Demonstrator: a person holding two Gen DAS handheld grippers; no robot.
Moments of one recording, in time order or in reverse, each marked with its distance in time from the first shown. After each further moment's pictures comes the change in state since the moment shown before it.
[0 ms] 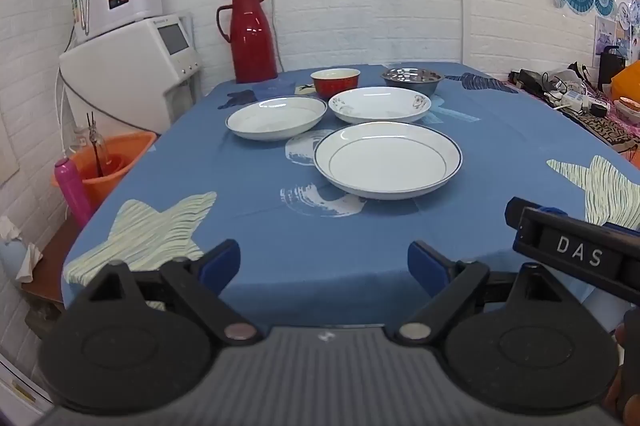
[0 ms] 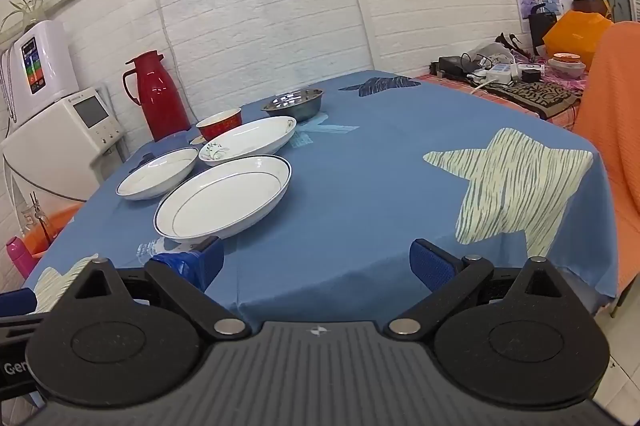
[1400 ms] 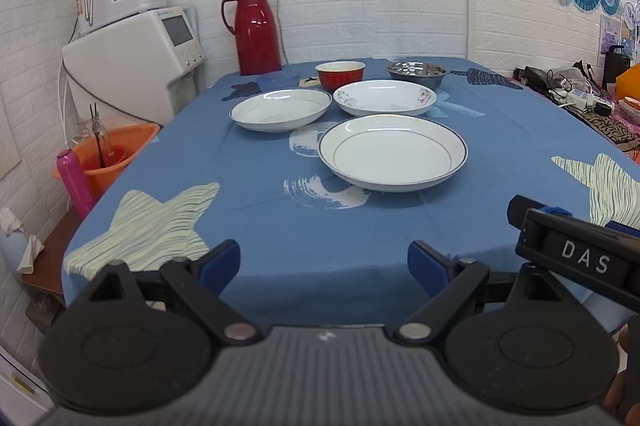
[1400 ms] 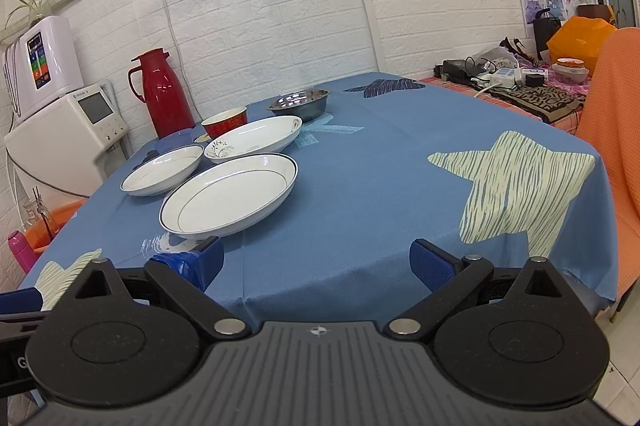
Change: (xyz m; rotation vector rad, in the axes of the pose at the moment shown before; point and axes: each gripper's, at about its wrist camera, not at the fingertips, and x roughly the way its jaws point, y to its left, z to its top) left arm 0.002 0.000 -0.004 -0.015 0.016 0.007; right arm -0.005 0.007 0.000 -0.011 -0.003 0.001
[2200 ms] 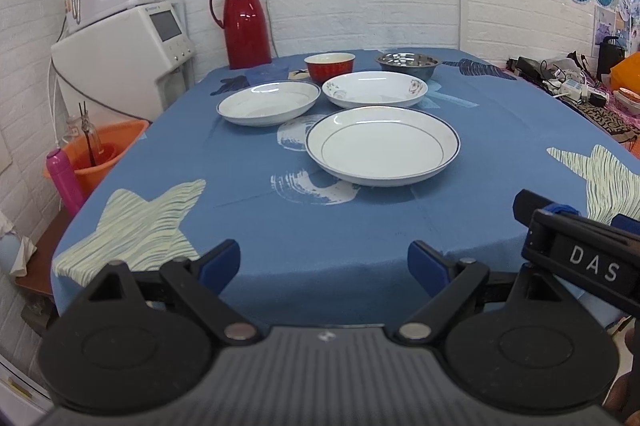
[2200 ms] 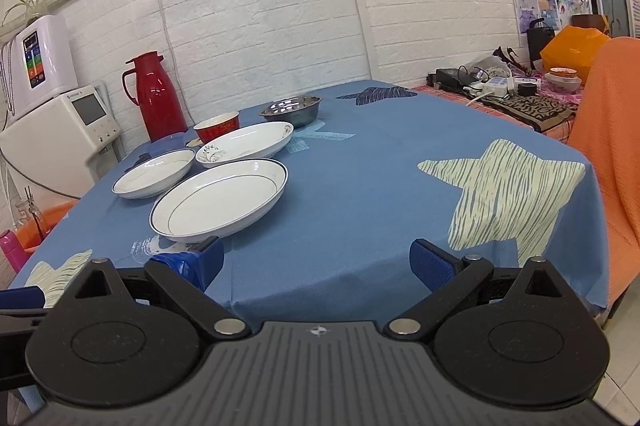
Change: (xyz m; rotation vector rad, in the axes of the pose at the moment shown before) left arm 0.013 -0.007 0.002 0.016 0.028 -0.026; right arm -0.001 -0.002 -0.002 -0.014 -0.024 -0.031
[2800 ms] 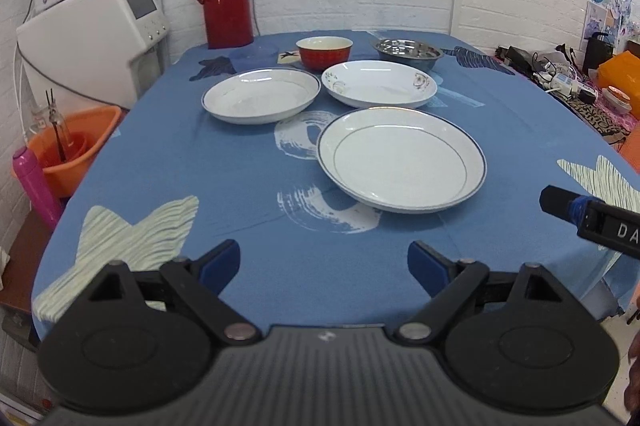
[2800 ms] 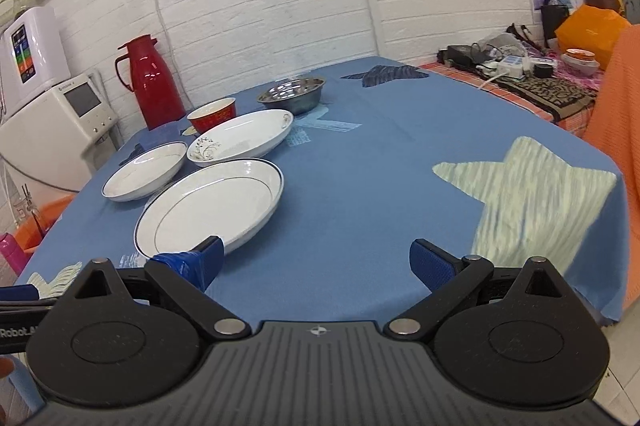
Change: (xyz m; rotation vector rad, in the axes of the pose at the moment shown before) left arm 0.047 0.057 0.049 -0.011 0.100 -0.120; right arm 0.053 -0.003 0.039 -0.004 0.110 0.050
